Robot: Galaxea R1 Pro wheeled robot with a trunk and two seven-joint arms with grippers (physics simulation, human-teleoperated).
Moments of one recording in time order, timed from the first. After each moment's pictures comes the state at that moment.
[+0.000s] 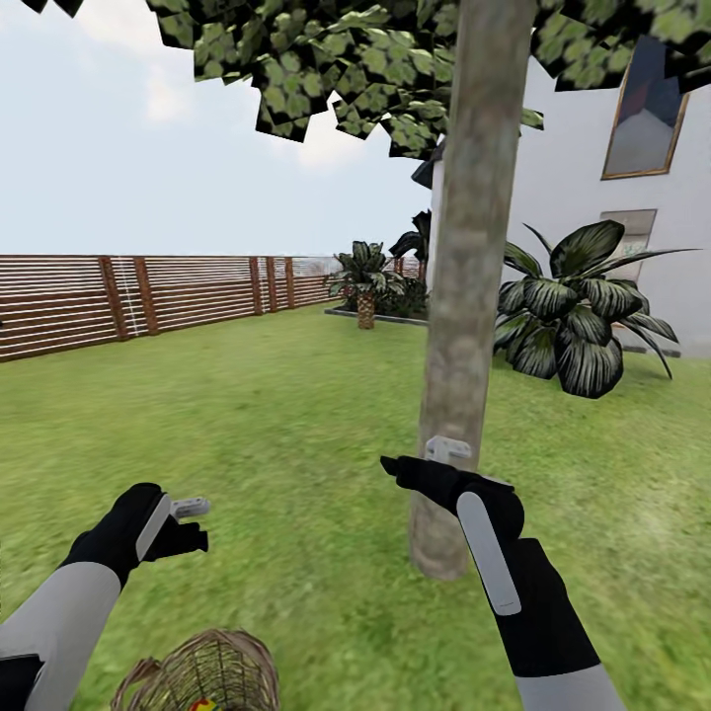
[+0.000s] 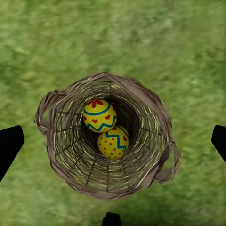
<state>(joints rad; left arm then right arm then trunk) -0.79 0.20 0.08 -0.61 0.10 1.03 0.02 -0.50 0.13 0.14 -1.52 -0.46 0.86 -0.21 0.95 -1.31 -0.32</state>
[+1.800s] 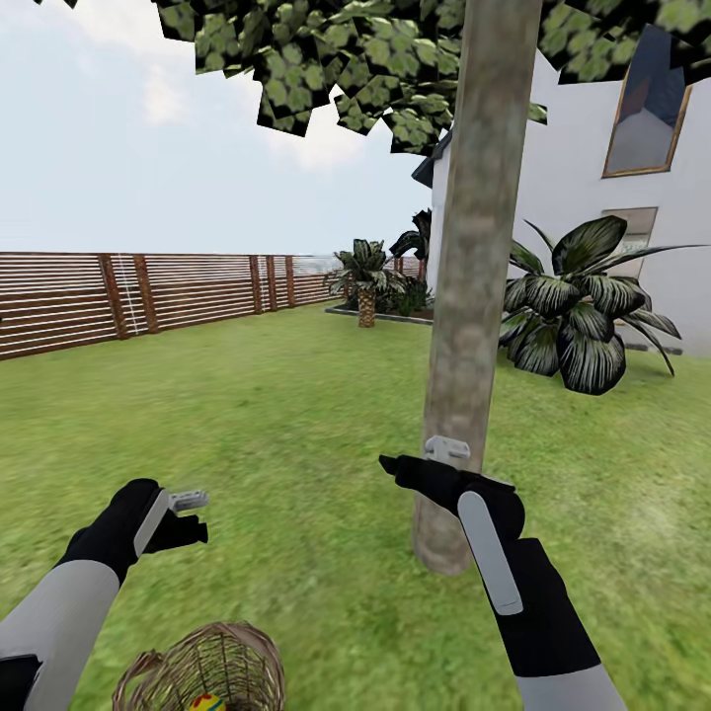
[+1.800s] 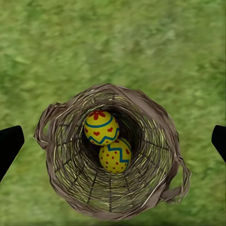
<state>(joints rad) -0.79 0.20 0.09 -0.64 0.10 1.02 0.02 -0.50 0.13 0.13 -1.52 -0.49 0.86 -0.21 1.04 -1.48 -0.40</state>
